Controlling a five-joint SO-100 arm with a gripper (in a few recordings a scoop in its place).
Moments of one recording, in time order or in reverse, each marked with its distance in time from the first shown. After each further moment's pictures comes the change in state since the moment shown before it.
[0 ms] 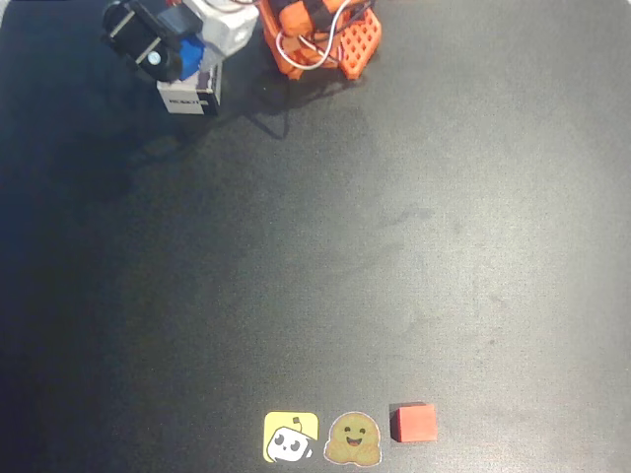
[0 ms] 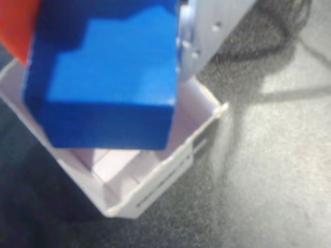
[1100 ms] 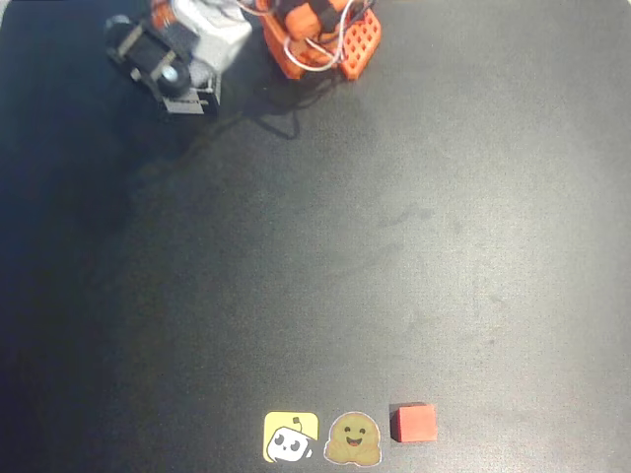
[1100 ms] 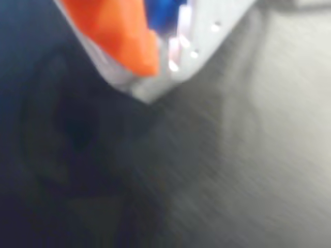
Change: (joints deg) arm -12.4 1.6 0.7 -13.1 -0.4
